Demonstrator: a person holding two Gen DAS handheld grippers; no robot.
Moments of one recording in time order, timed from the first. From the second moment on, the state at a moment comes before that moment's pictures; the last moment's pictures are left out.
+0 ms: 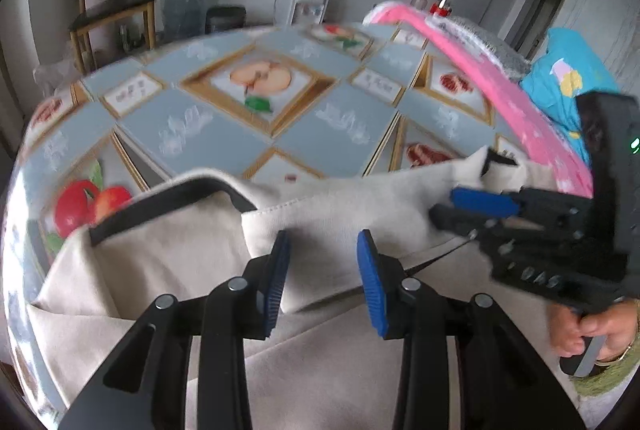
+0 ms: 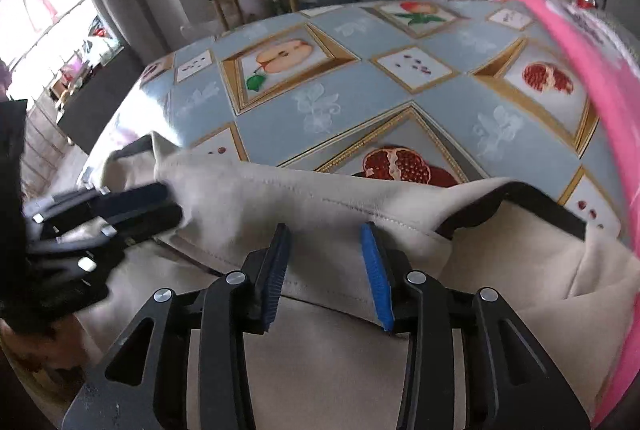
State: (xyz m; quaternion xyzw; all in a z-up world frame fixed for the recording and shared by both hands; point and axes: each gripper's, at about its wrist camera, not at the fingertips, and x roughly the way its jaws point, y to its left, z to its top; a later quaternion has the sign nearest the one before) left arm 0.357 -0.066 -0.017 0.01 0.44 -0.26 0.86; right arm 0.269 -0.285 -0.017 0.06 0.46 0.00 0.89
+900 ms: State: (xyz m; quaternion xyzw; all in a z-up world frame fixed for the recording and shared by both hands) left arm 0.230 -0.016 0.057 0.02 0.43 -0.20 0.88; right arm 0.122 -0.265 0.083 0.09 0.39 0.01 0.92
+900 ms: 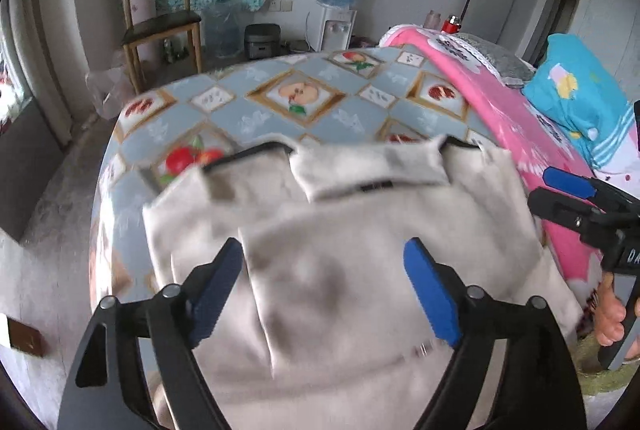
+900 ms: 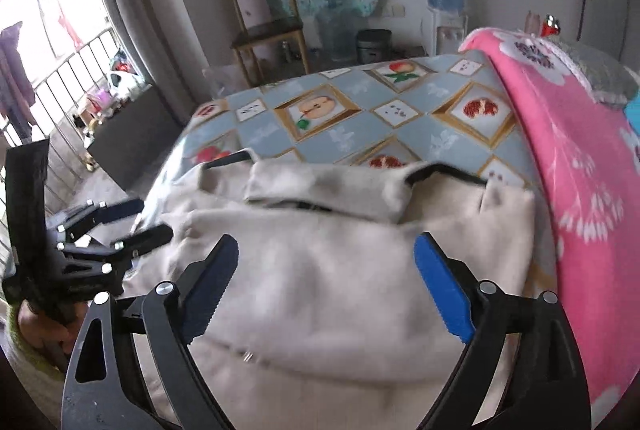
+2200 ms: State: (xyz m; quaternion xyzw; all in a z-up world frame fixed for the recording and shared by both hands) left arm 0.134 -0.028 -0.040 0.08 0.49 -0.12 0.86; right arm 0.041 -0.212 -0.036 0.04 0.49 -0.02 0.87
